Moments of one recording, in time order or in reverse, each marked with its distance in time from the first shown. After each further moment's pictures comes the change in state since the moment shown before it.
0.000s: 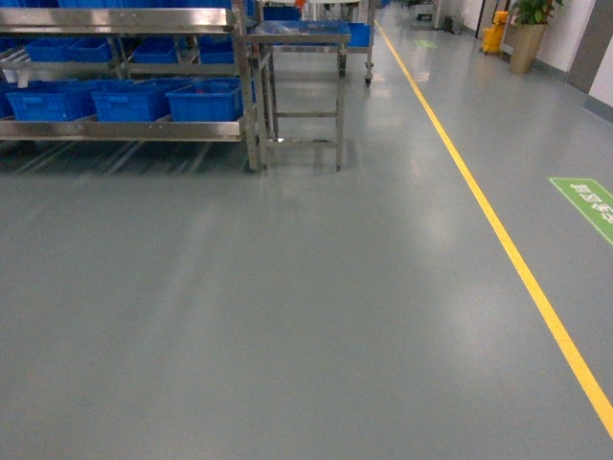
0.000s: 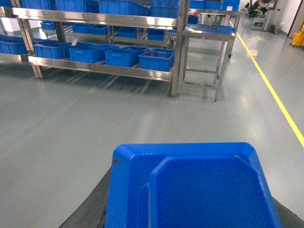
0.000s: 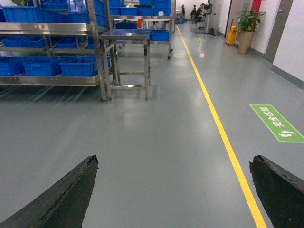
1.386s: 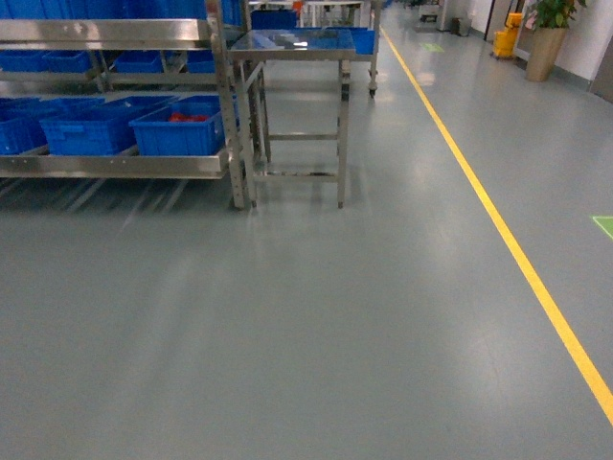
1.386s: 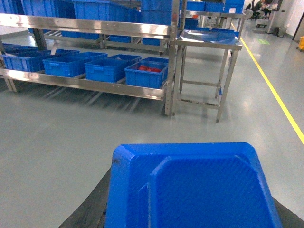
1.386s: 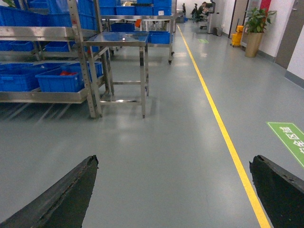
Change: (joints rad) left arm 0.000 0.000 0.000 0.003 0.000 0.000; right arm 0.000 0.000 0.000 0.000 0.000 0.000
